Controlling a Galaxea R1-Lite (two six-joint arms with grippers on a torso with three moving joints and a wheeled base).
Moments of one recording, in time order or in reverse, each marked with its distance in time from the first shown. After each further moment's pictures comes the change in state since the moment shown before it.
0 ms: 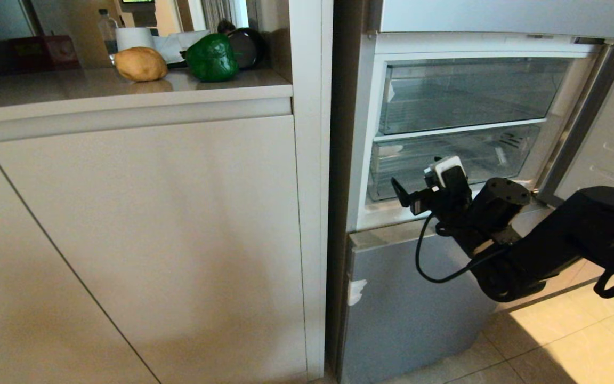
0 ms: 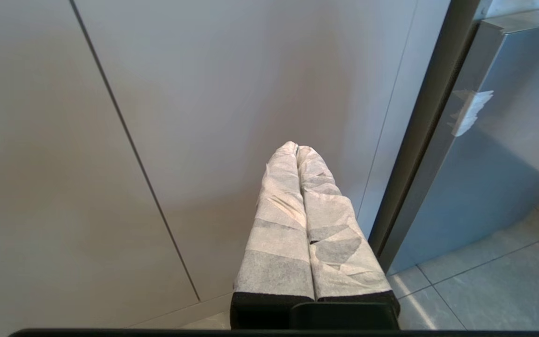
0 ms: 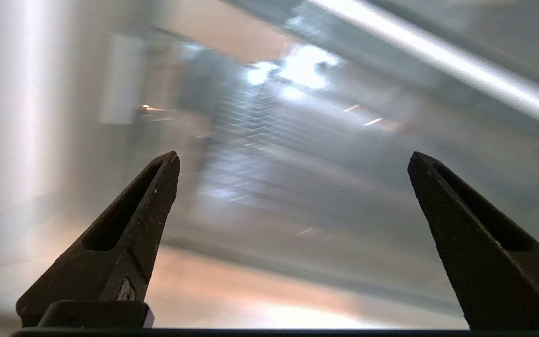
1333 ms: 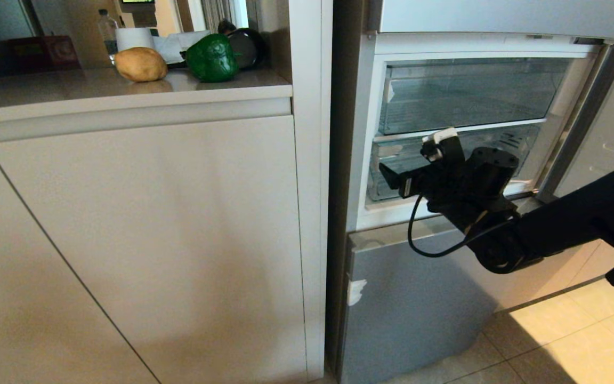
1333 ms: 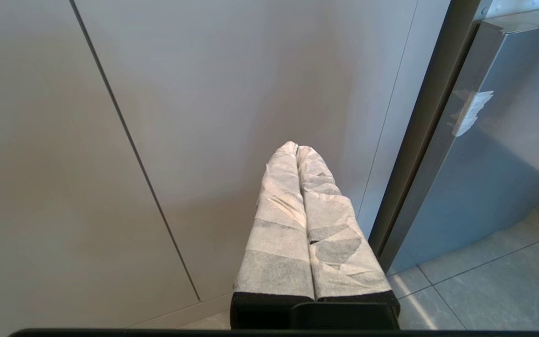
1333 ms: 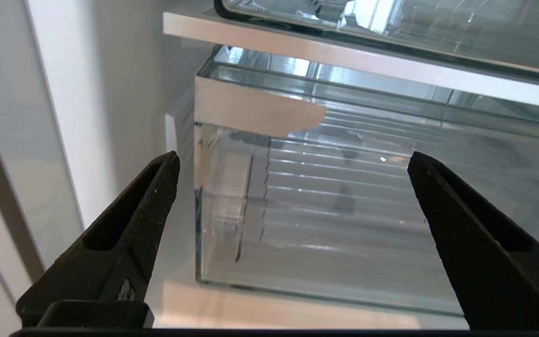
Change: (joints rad) left arm 0.000 0.000 0.000 0.000 0.000 0.000; right arm 0.039 -0.068 -0.178 0.340 -0.006 0.212
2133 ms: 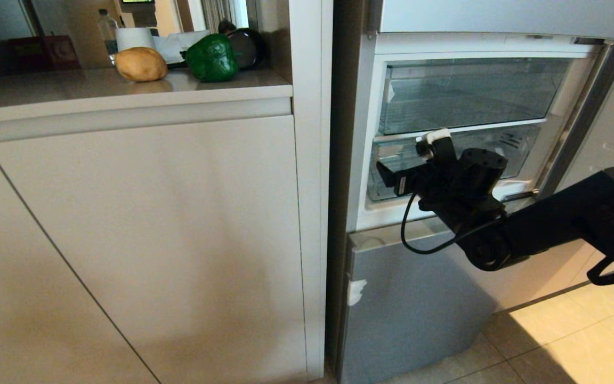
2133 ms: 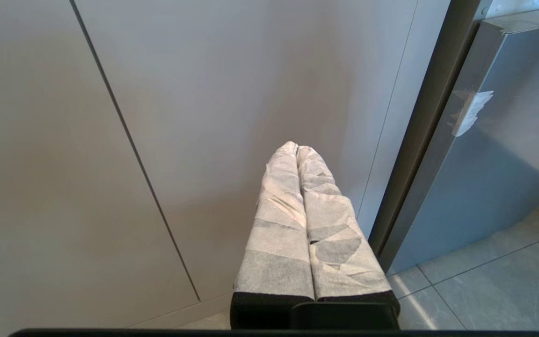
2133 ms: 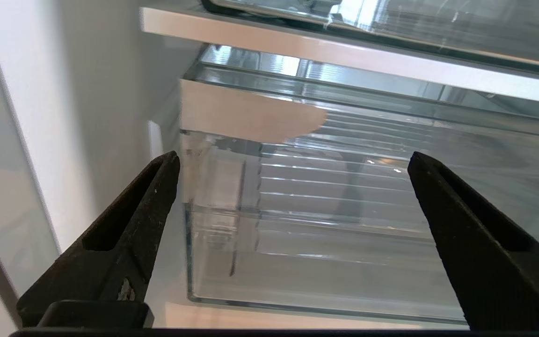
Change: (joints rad) left arm 0.000 0.000 0.000 0.000 0.000 0.000; right arm 0.011 0.043 -0.056 0.001 -0.054 -0.001
